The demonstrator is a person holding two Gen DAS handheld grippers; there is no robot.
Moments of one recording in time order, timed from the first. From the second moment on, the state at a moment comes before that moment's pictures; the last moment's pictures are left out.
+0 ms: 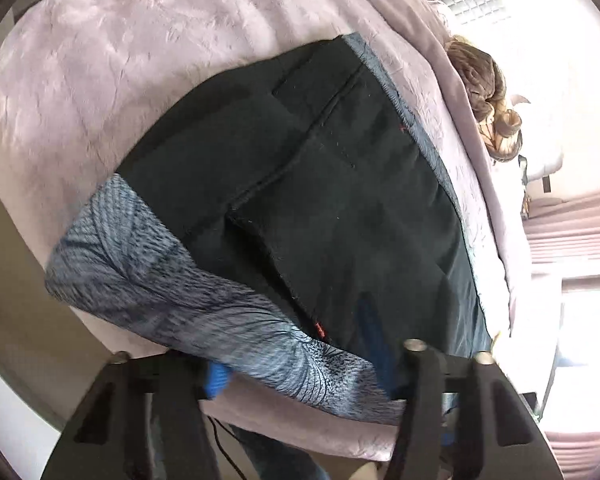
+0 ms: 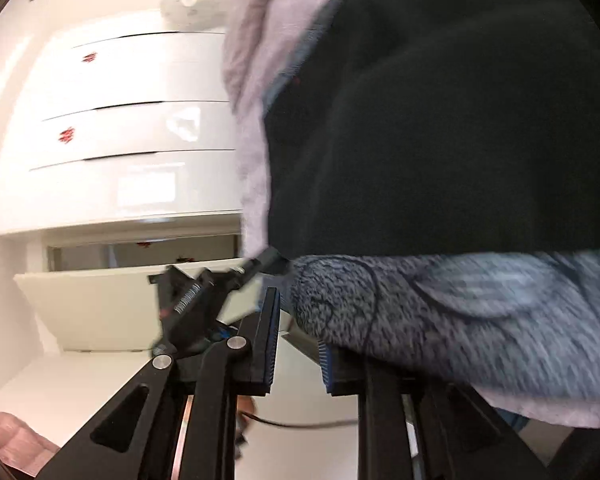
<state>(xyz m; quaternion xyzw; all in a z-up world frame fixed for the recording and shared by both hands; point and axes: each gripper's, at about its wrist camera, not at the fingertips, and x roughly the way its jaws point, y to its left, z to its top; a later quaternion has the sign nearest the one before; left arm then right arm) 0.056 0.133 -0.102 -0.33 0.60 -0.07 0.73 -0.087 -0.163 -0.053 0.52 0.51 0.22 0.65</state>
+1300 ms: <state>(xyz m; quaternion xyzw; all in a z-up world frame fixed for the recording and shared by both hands) 0.101 0.117 -0.062 -0.21 0.62 -0.06 0.76 -0.155 -0.257 -0.095 0.68 0.45 0.10 0.57</state>
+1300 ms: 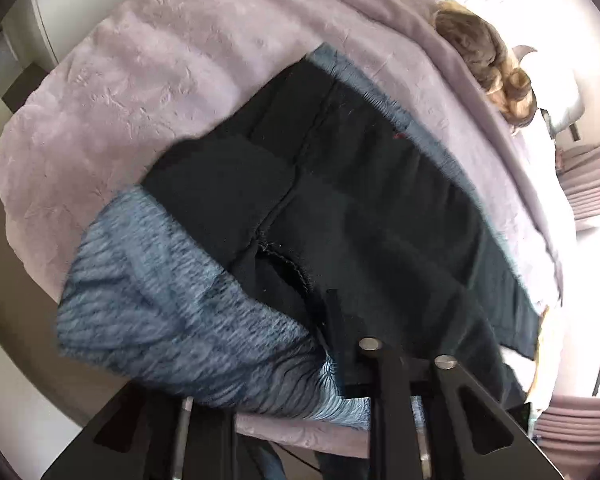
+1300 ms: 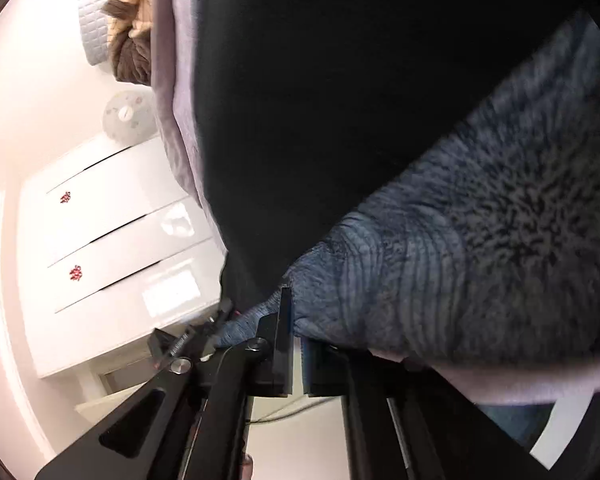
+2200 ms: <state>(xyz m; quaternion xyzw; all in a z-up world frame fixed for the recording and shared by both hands) 0.277 0.045 -0.054 -0.06 0.52 0.01 0.85 0.116 -0.340 -0.055 0.43 0.55 0.16 0.70</state>
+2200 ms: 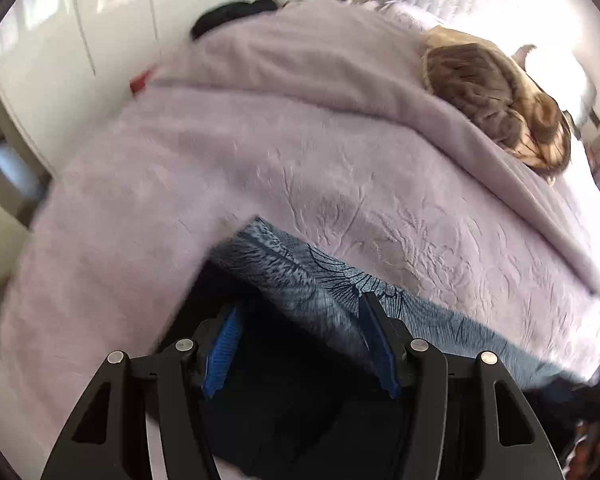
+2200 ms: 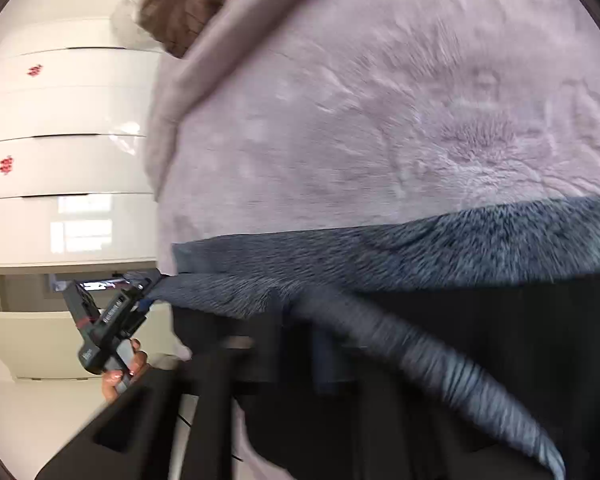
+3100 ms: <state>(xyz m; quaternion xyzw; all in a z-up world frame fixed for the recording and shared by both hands) 0.139 -0.165 -0.045 0.07 0.57 -0.32 0.75 -0.143 -0.436 0.014 0.48 0.49 -0.02 0.73</state>
